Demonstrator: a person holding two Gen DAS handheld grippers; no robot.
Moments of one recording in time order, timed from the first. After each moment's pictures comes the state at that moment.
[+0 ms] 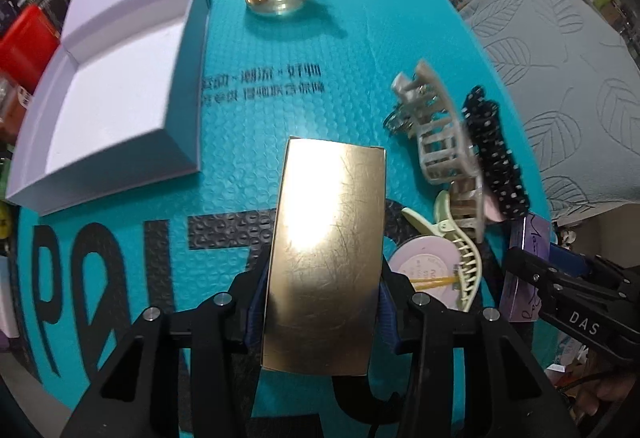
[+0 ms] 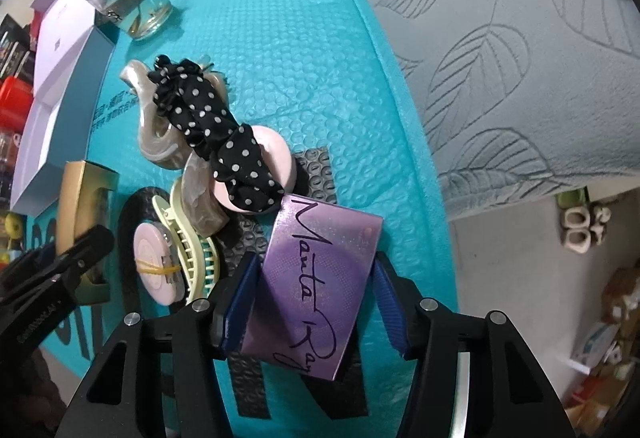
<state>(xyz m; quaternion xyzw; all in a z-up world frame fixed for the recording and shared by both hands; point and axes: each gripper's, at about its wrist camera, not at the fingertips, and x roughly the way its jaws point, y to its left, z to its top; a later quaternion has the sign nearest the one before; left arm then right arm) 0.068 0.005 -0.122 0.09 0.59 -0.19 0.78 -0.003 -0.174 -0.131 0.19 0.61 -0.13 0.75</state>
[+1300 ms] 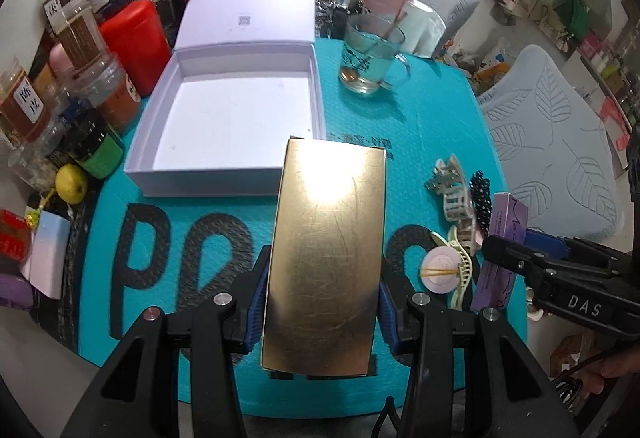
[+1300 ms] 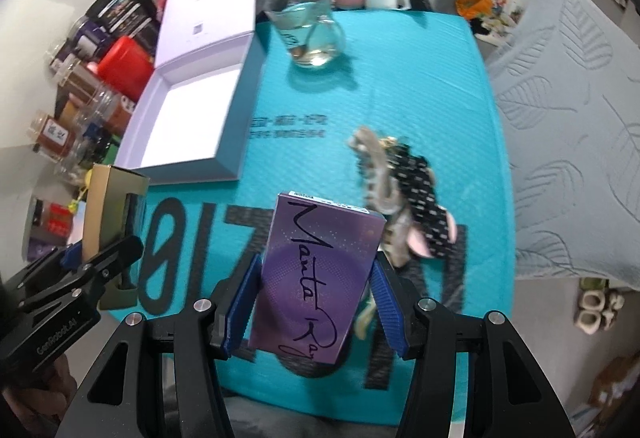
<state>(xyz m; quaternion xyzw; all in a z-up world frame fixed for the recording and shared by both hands) 0.057 0.114 -0.029 0.02 0.54 -0.16 0.83 0.037 -0.073 -0.030 0.13 0.58 0.00 0.81</state>
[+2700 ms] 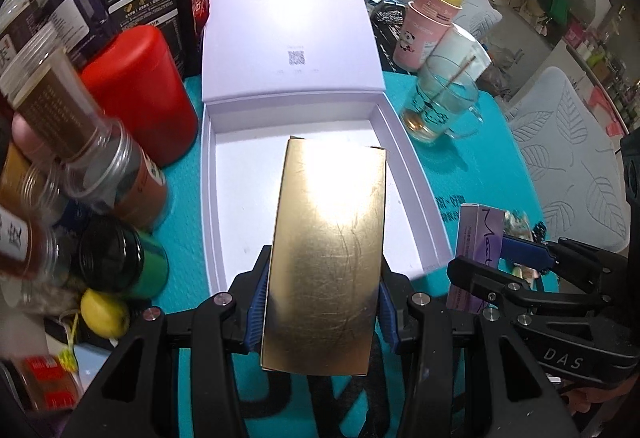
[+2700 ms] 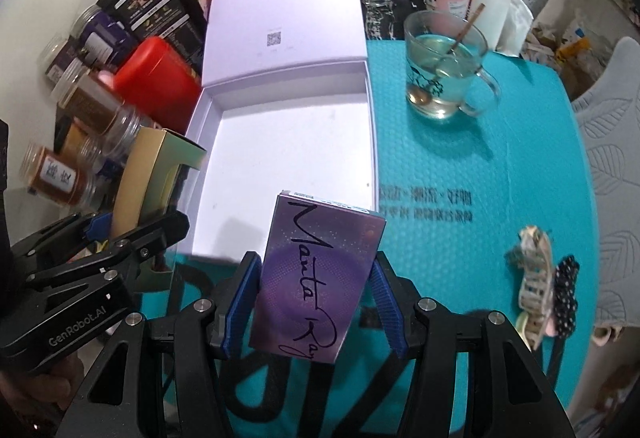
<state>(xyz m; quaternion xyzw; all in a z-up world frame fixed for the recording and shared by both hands) 0.214 0.203 -0.040 0.05 0.54 -0.22 0.81 0.171 0.053 -0.037 0.13 0.57 0.00 0.81</state>
